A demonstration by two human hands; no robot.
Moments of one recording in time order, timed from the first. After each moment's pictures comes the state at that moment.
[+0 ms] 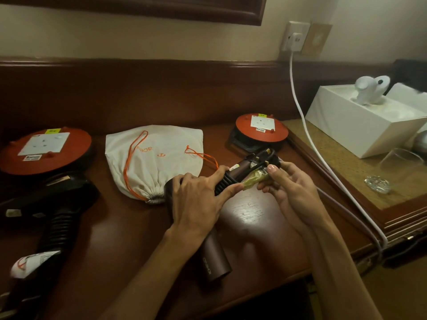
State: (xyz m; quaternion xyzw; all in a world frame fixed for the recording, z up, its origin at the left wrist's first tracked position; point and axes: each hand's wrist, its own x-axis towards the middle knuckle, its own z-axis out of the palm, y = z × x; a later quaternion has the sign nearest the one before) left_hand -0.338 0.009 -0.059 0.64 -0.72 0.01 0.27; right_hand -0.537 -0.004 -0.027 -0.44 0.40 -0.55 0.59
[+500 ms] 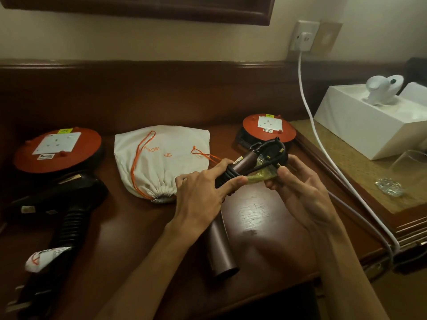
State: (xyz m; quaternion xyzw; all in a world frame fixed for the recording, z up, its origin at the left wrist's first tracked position) left_hand -0.328 0.005 -0.040 0.61 -0.70 -0.14 0.34; right_hand -0.548 -0.016 -0.035 -0.50 0.28 -0.54 0.62
